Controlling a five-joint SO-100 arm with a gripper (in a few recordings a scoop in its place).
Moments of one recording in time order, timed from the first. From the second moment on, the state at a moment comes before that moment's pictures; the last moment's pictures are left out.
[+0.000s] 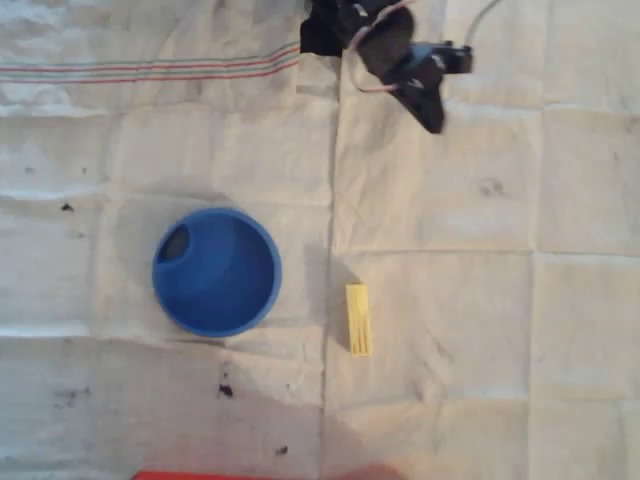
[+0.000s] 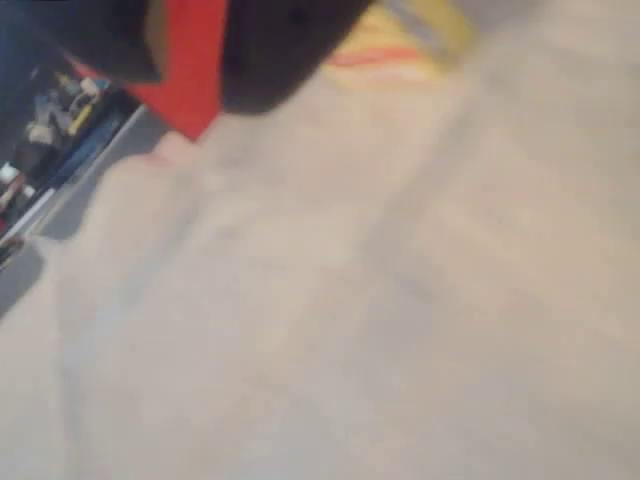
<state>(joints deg) -45.1 147.7 140.6 44.6 -17.1</state>
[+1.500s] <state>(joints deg) -14.9 43.0 22.1 78.8 -89.9</state>
